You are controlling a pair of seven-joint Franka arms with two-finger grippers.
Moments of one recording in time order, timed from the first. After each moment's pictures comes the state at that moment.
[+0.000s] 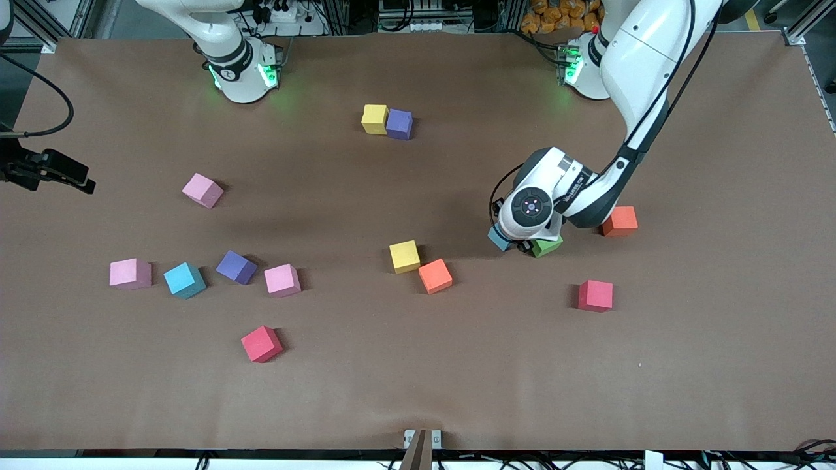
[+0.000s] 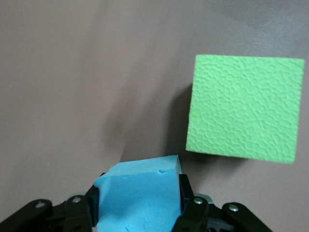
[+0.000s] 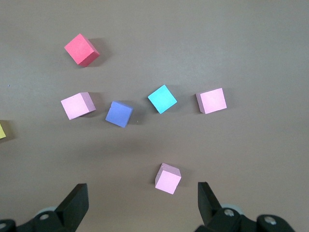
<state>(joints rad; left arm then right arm) -0.22 0.61 -0.37 -1.86 0.22 2.20 -2.78 -0.02 0.04 -0.05 -1.54 0.01 1.57 0.01</state>
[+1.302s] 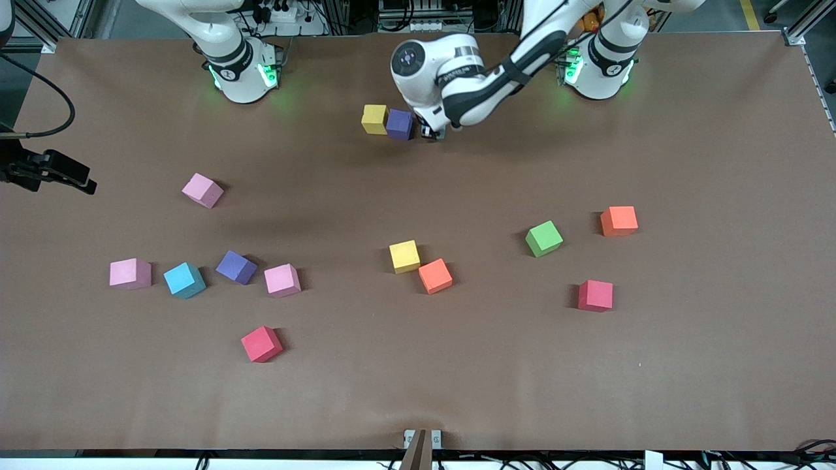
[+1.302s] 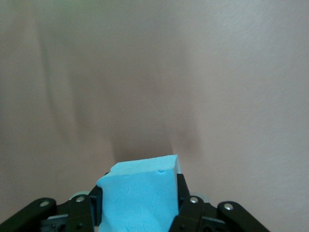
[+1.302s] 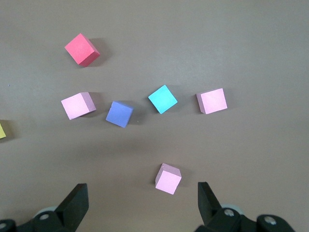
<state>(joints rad) -0.37 0.56 -0.84 -2.05 0.31 2.14 -2.71 -0.02 0.04 -0.05 -1.54 0.01 1.57 0.01</state>
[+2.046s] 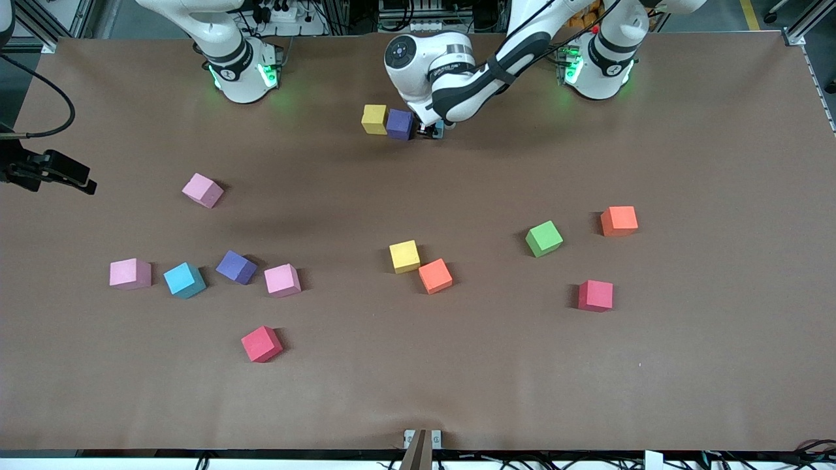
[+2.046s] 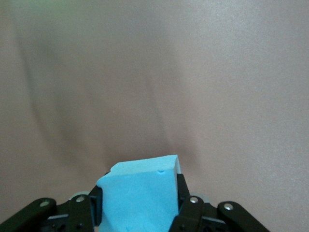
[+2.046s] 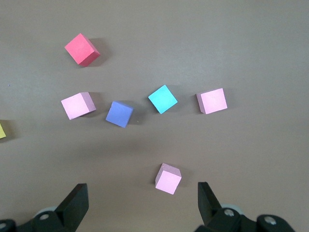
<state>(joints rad) -0.41 0.60 -0.82 -2.04 0.40 2.15 -2.71 -0.02 0.04 -0.05 -1.54 0.01 1.57 0.01</state>
